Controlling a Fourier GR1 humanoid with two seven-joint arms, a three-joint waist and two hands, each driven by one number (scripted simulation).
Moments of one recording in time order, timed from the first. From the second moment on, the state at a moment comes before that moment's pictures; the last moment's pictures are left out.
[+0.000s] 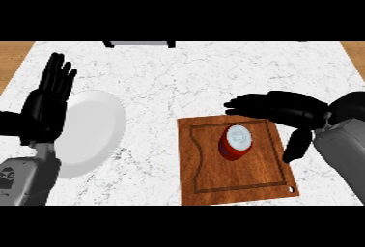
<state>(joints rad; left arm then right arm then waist) -0.27 0.29 0.02 -1.53 0.23 0.18 0.04 -0.57 -0.61 0.44 -1.36 0.50 0.55 -0.53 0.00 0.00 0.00</state>
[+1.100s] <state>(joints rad) -0.29 0.23 0.07 -1.51 0.17 0.13 0.03 -0.49 -0.36 0.40 -1.27 0.83 0.46 -0.56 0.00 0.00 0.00</state>
